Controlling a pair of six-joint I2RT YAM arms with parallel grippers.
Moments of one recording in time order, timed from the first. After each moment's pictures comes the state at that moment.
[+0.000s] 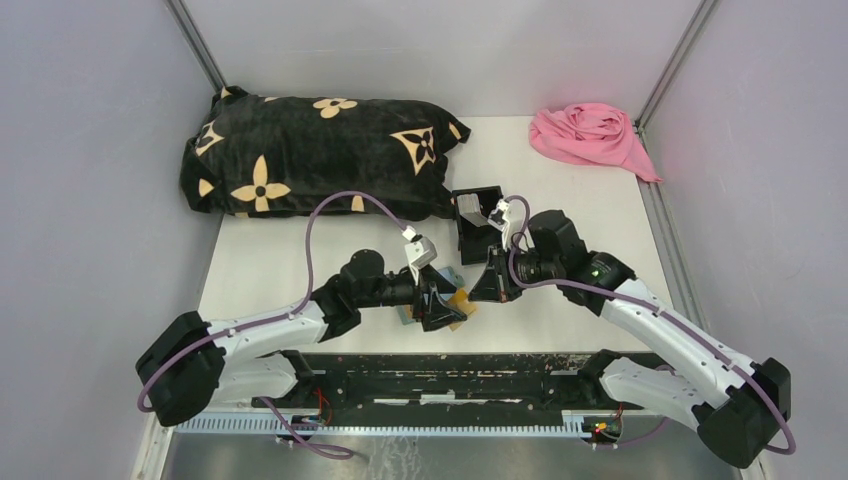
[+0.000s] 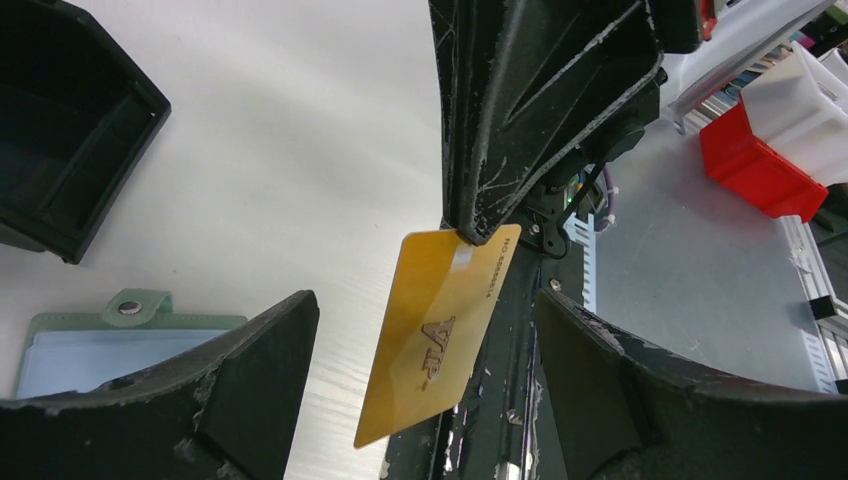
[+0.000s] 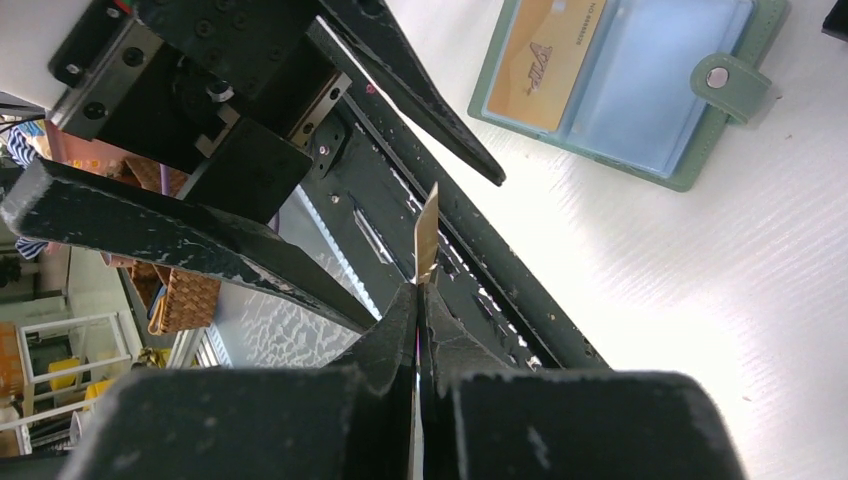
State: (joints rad) left arm -0.90 1.16 0.48 0.50 0.53 -0.32; right arm 0.66 0.99 0.82 -0.48 -0.58 0.50
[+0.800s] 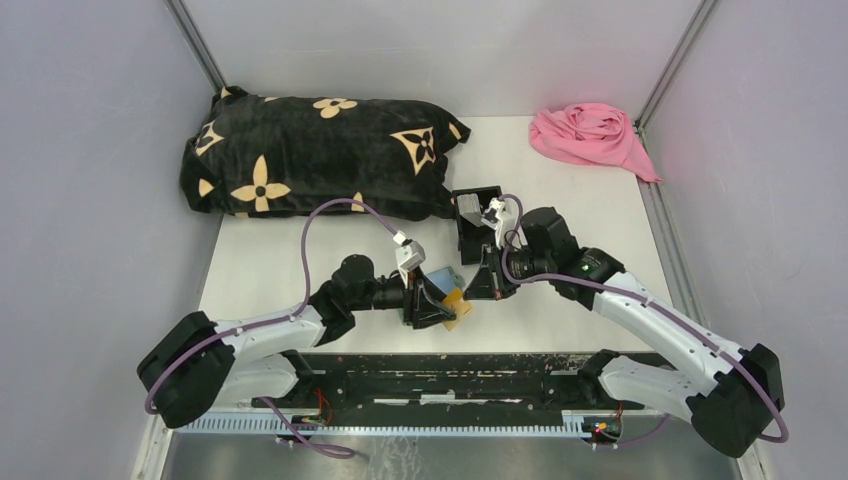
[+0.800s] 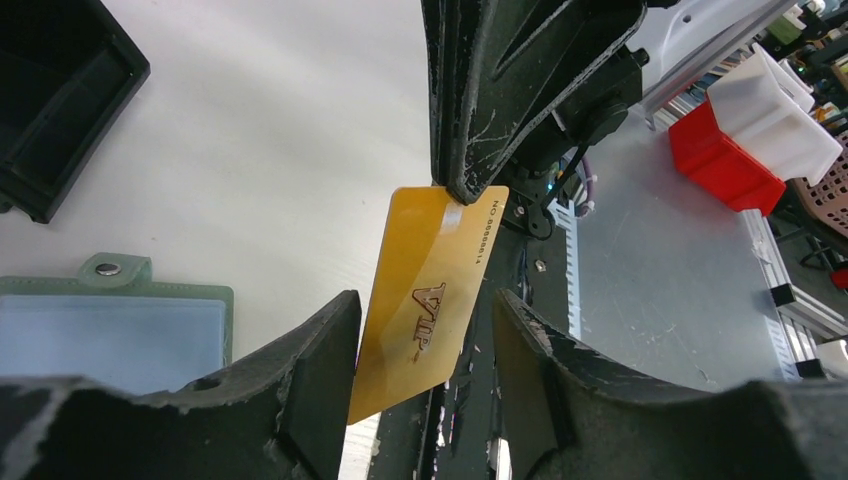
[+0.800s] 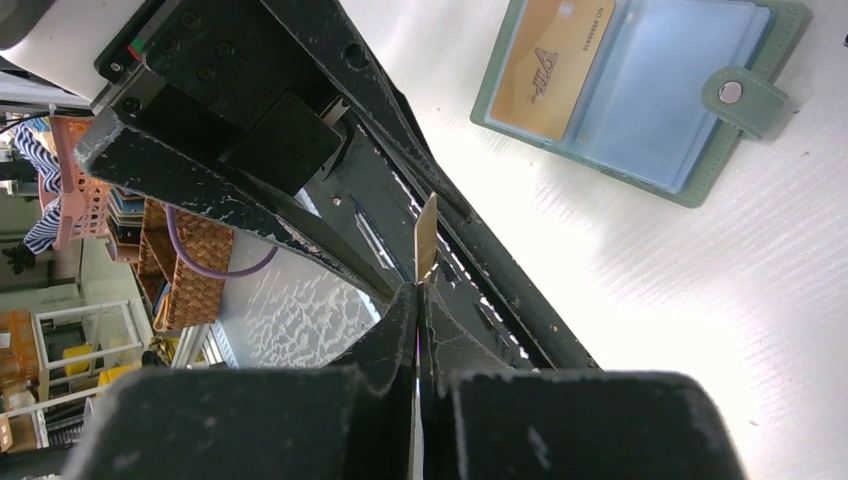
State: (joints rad) left arm -0.83 1.15 0.36 0.64 0.63 -0.38; right arm 0.66 1.05 0.82 -0.44 -0.60 0.50
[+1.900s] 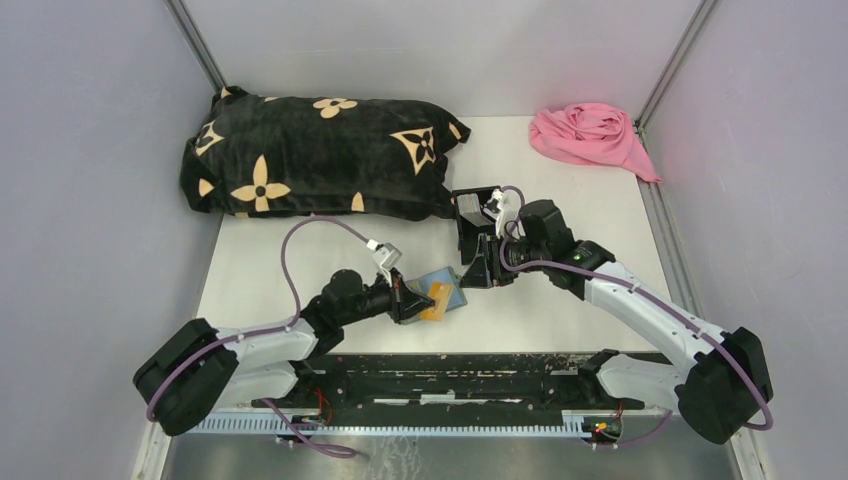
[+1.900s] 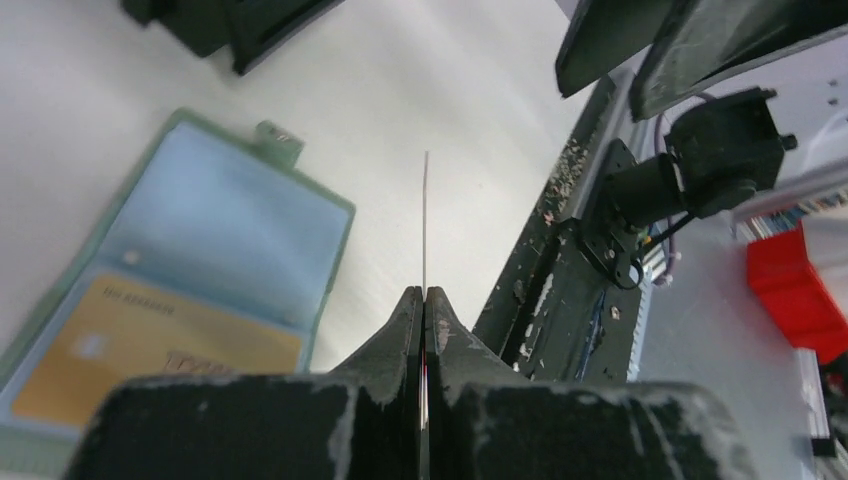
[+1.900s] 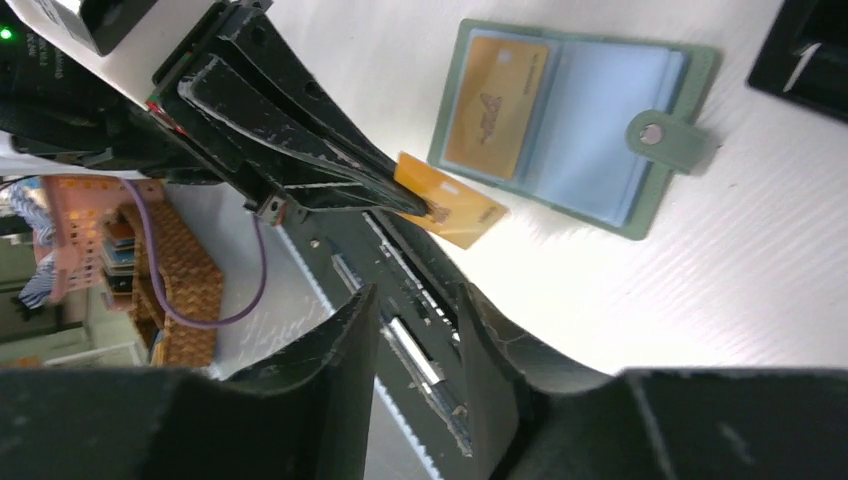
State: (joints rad) left arm -0.77 1.15 0.22 0.73 0.42 -0.52; right arm 0.59 1.15 0.81 -0.35 -0.61 0.51
